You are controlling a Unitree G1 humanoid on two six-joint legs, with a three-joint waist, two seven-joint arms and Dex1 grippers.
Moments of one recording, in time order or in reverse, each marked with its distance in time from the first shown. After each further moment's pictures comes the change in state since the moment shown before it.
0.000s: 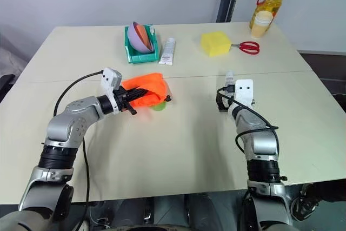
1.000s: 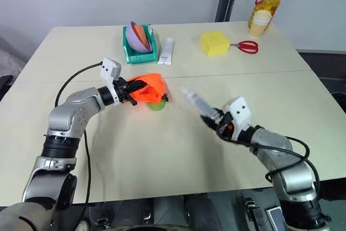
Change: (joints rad) left arm -0.108 -0.004 0.012 0.105 -0.001 -0.003 -0.025; right arm 0.372 -0.290 0.091 -0.529 0.272 -0.058 0.619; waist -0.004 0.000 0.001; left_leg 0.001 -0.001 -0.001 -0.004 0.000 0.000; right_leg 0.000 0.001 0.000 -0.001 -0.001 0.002
